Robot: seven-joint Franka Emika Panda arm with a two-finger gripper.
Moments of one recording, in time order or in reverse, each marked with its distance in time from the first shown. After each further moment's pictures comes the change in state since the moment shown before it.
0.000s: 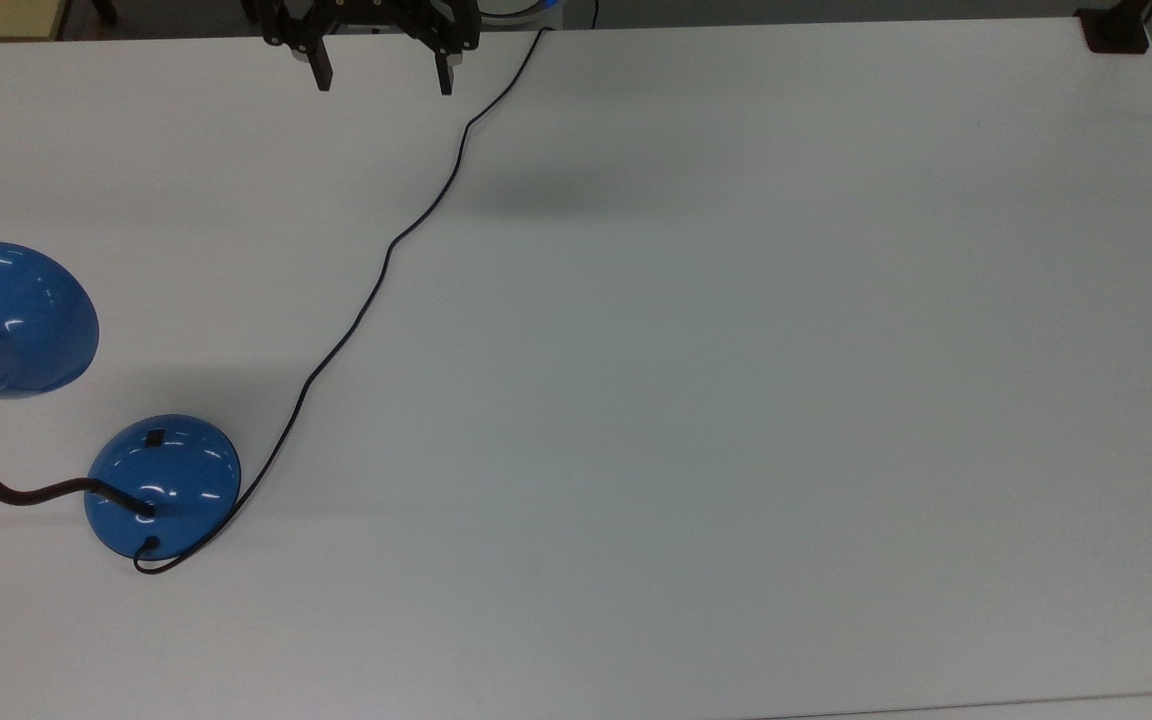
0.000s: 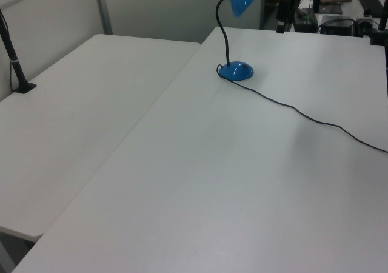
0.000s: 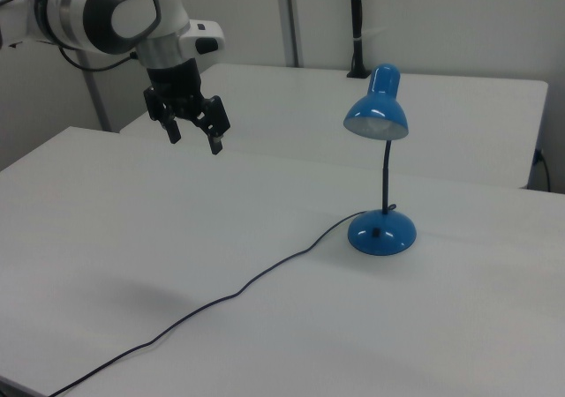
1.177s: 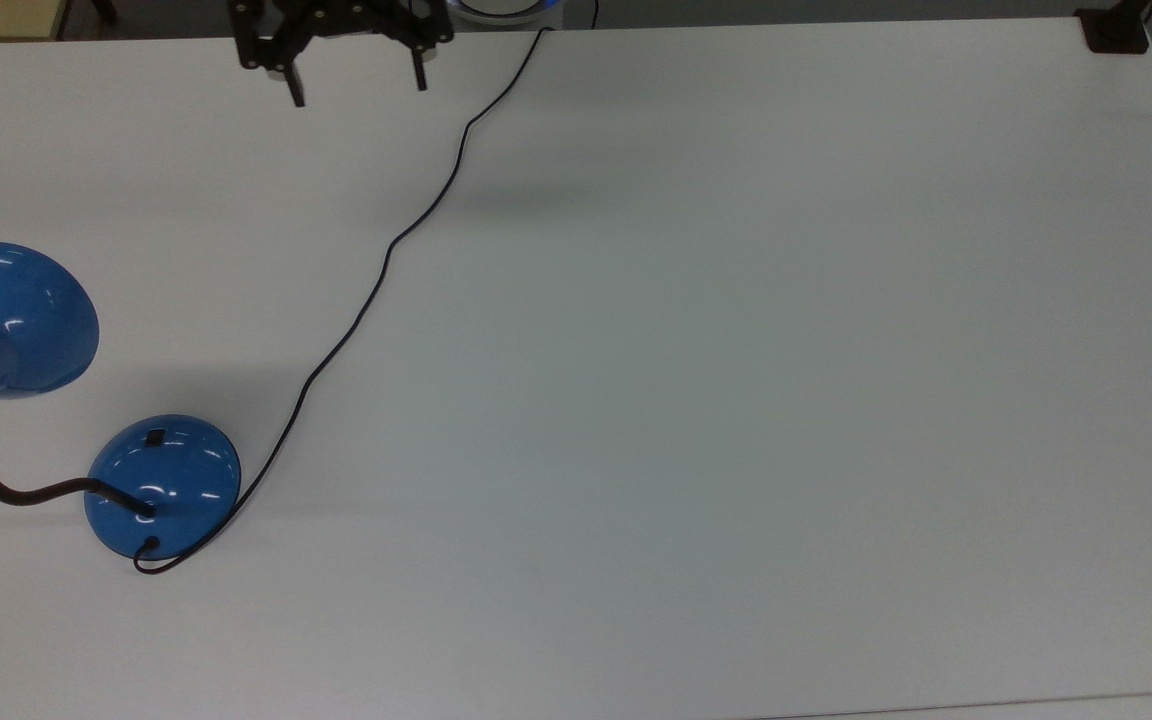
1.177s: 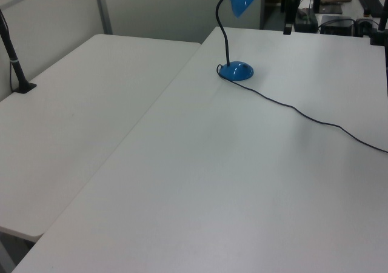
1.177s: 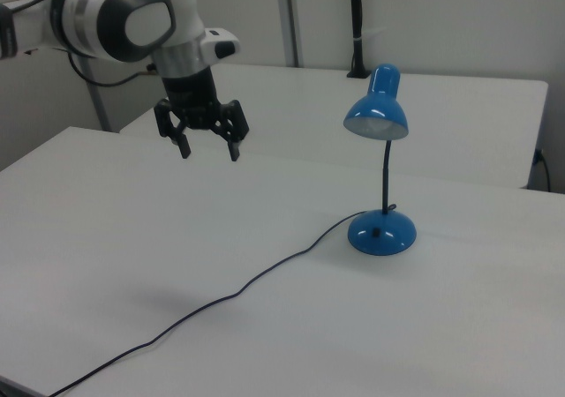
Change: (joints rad) arm -0.042 0.013 0.000 -0.010 -0.022 -0.001 -0.284
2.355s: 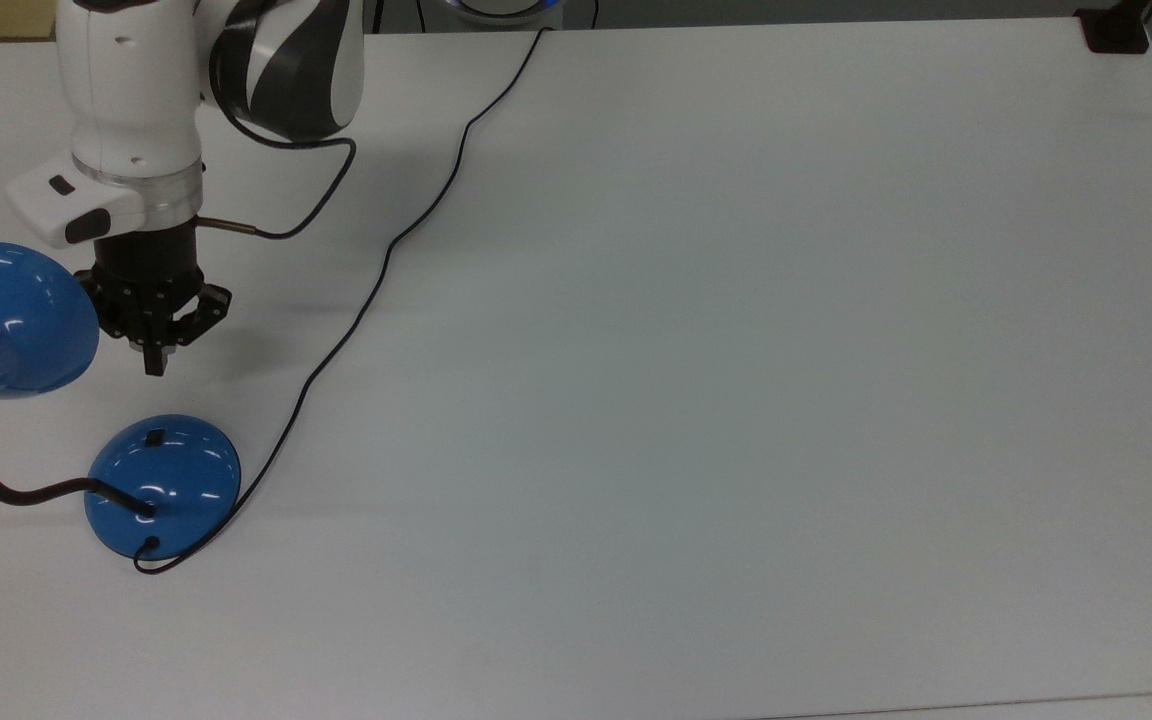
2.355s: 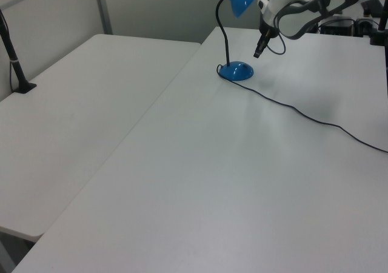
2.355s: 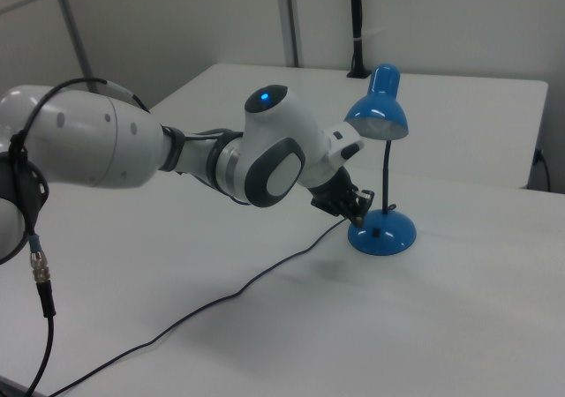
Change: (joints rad) arm -0.191 0.454 -0.040 -0.017 -0.071 0.851 0.008
